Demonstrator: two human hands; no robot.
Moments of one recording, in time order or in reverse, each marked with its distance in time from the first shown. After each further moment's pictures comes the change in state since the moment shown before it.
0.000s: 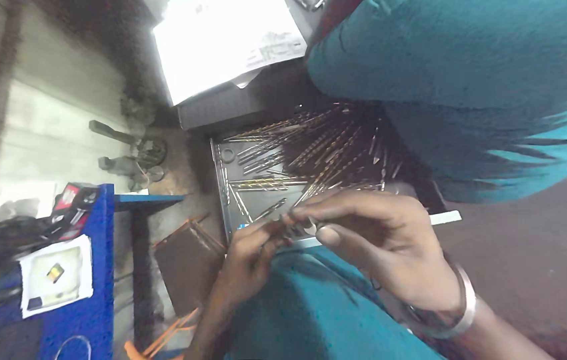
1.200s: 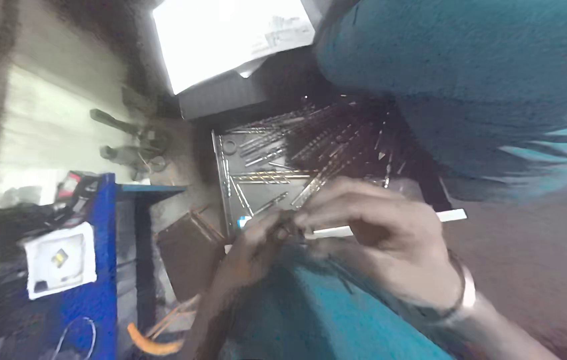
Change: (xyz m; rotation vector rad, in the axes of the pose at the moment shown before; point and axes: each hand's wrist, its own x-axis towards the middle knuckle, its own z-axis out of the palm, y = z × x) left_hand -0.004 -0.010 0.004 -0.195 -0.108 -0.081; right_hand 0.001 0.007 -0.001 -0.128 -0.033 -0.065
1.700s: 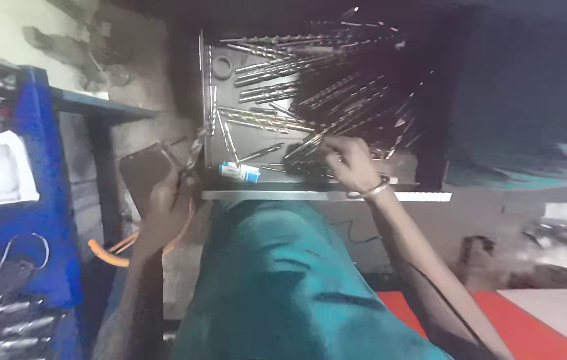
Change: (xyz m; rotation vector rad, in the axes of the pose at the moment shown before) left_hand -0.114 -0.046 -0.057 0.425 0.330 -0.670; right_hand -0.070 0.169 -0.053 -0.793 -0.300 0.525
